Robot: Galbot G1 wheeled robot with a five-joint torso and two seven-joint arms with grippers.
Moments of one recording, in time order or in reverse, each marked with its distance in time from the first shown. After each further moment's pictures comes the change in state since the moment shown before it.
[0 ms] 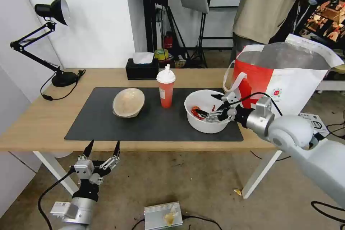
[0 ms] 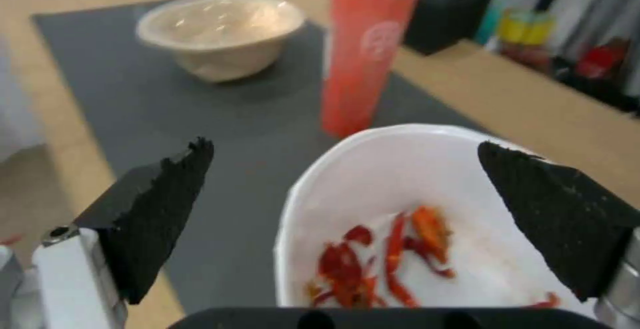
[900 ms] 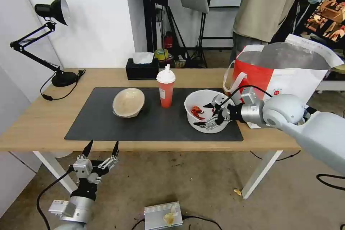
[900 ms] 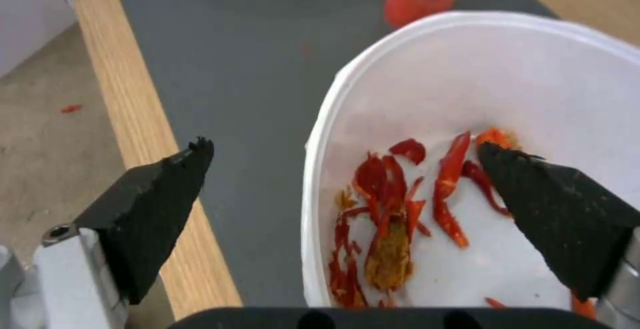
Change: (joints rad) left arm -0.024 -0.001 -0.030 0.041 -0.016 -0.002 0.044; right arm 0.398 -0.040 -0.446 -0.139 -0.003 -0.079 -0.150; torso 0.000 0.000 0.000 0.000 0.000
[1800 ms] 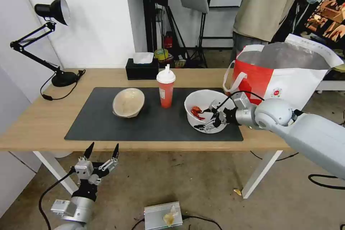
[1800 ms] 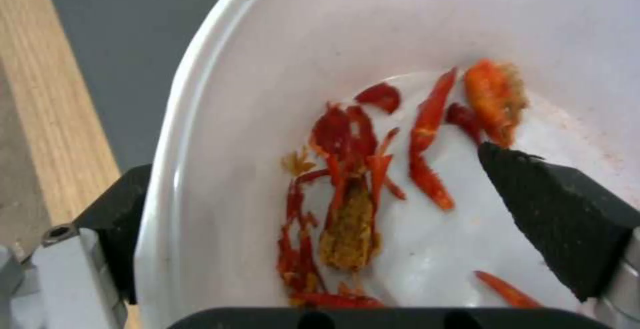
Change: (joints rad) left arm -0.024 0.002 -0.005 0.048 -0.001 -0.007 0.026; right arm 0.000 0.052 -0.038 -0.100 -0.043 0.002 0.020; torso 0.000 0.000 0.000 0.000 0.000
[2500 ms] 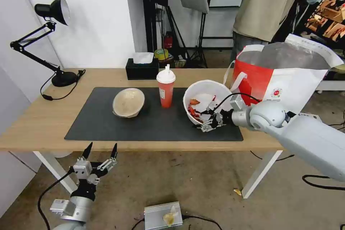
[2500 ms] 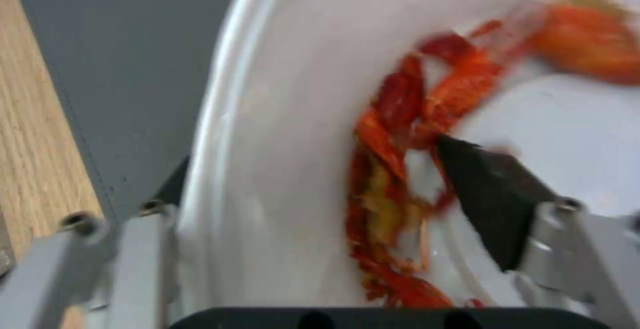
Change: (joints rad) left arm -0.004 -0.004 -0.011 0.010 -0.004 -0.002 0.001; right arm -0.021 0.033 0.002 -0.017 -0.015 0.002 0.035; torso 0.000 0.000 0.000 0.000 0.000
